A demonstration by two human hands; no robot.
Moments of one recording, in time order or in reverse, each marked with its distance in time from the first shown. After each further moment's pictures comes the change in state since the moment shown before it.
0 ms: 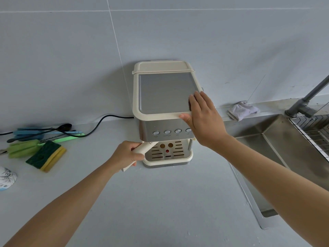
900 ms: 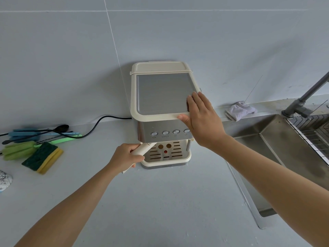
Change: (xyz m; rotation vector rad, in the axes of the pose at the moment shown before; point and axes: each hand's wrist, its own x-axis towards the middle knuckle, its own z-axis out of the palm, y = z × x) left_hand 0.004 -0.011 0.005 0.075 0.071 0.059; right_hand 0.000 0.000 -0.002 -0.009 0.001 -0.009
